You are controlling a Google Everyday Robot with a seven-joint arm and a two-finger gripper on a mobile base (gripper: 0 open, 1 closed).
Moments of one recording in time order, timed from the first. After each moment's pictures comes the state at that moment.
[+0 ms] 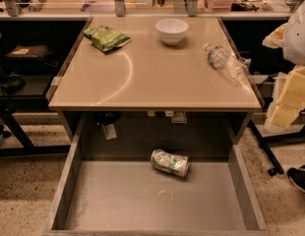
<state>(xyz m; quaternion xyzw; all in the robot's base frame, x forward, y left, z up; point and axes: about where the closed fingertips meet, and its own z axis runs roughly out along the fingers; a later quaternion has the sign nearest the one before) 0.438 -0.217 0.976 -0.60 0.78 -0.03 0.16</state>
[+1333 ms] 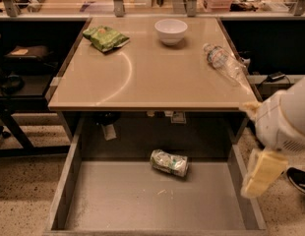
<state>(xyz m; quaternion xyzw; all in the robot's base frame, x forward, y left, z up) 0.390 -0.197 0.848 -0.62 0.77 0.01 0.17</state>
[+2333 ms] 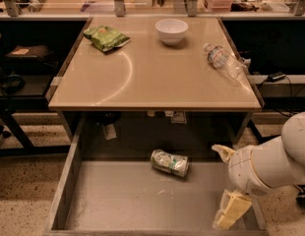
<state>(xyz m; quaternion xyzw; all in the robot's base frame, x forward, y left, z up) 0.368 -0.159 0.725 -0.63 0.74 0.11 0.22</state>
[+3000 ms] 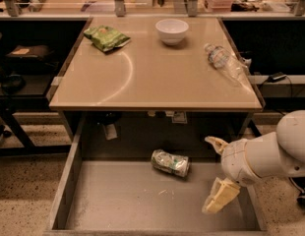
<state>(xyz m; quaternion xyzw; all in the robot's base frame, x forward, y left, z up) 0.400 -0.144 0.714 -0.61 0.73 0.14 0.27</state>
